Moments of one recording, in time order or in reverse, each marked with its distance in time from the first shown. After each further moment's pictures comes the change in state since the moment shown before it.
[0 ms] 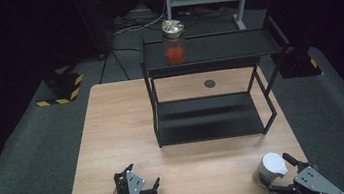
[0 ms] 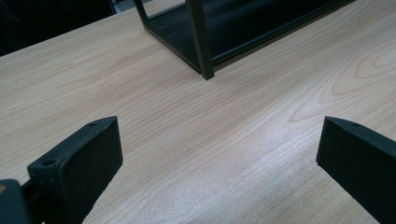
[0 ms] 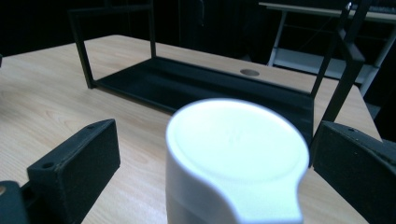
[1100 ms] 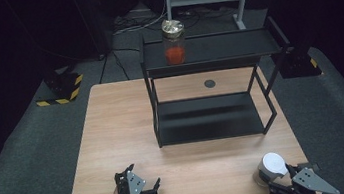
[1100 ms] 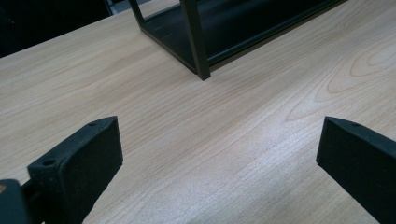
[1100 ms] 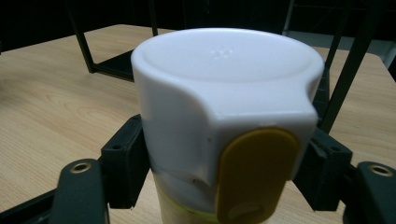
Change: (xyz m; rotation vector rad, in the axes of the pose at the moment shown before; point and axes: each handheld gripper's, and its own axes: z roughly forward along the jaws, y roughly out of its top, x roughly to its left) left arm 0.001 0.000 0.000 -0.001 -0.010 0.010; right arm -0.015 -0.025 0.009 0.026 0.037 0.061
